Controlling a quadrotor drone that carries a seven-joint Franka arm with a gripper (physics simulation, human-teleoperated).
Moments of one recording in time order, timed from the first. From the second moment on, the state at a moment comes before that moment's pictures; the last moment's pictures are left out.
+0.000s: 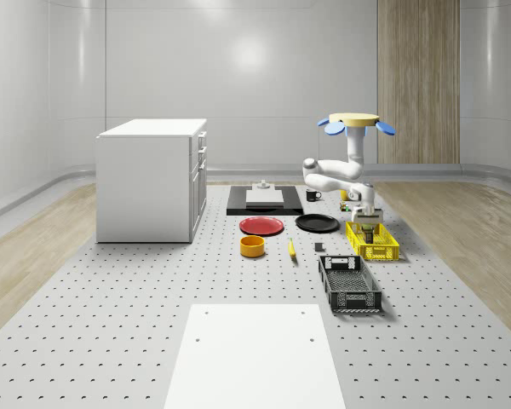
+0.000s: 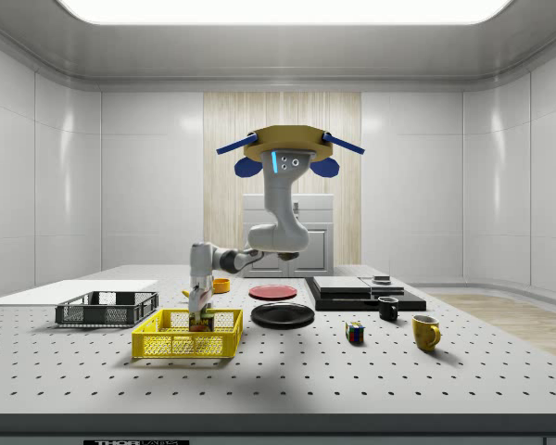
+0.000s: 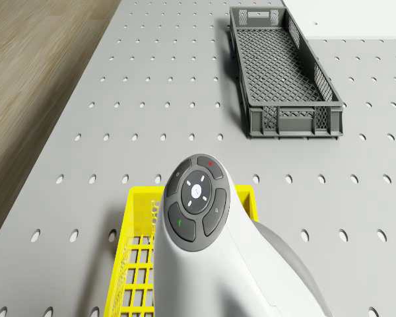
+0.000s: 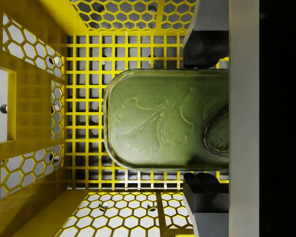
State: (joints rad) arm -1.20 -1.55 1.21 -2.83 -1.92 1.66 1.70
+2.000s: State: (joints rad) arm -1.19 -1.53 1.24 -2.84 -1.90 1.63 1.69
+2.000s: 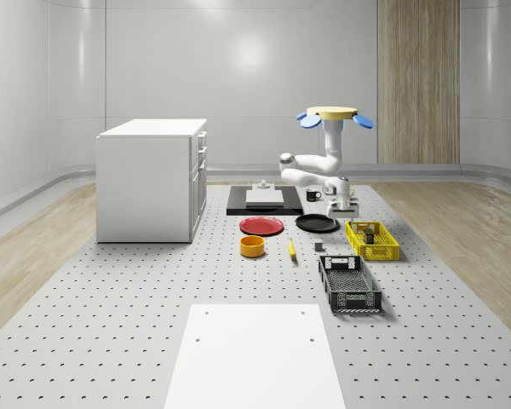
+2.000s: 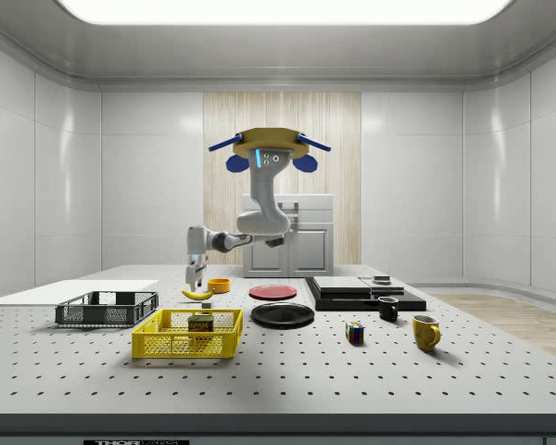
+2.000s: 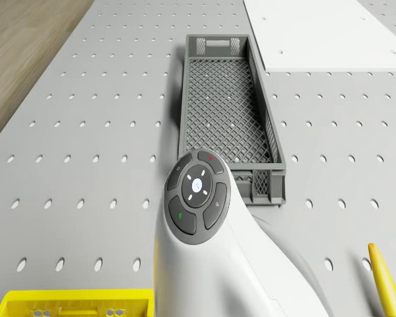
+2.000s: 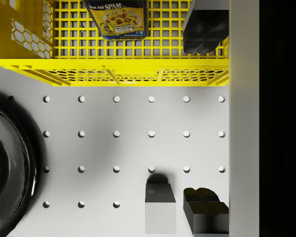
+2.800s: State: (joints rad) arm -1.19 -1.53 1.24 -2.84 -1.90 1.63 1.69
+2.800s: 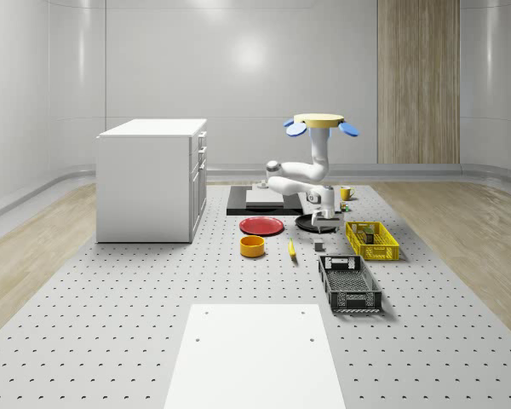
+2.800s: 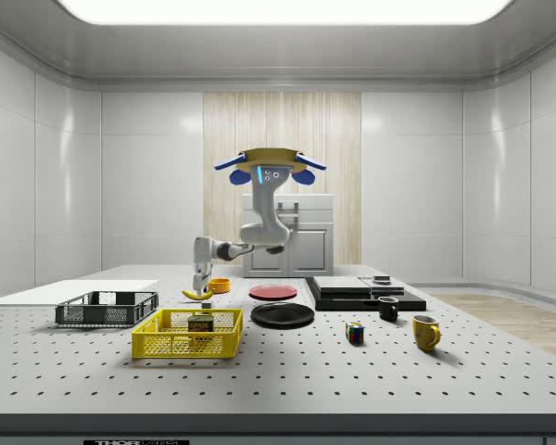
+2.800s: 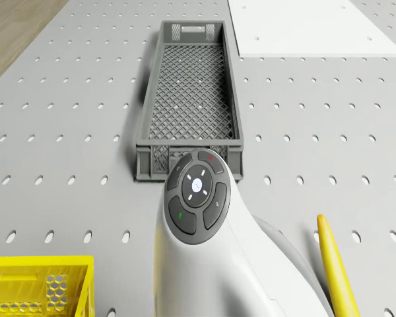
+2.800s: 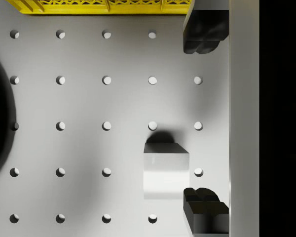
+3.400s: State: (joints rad) arm -1.19 -1.53 1.24 -2.84 -1.90 1.63 1.69
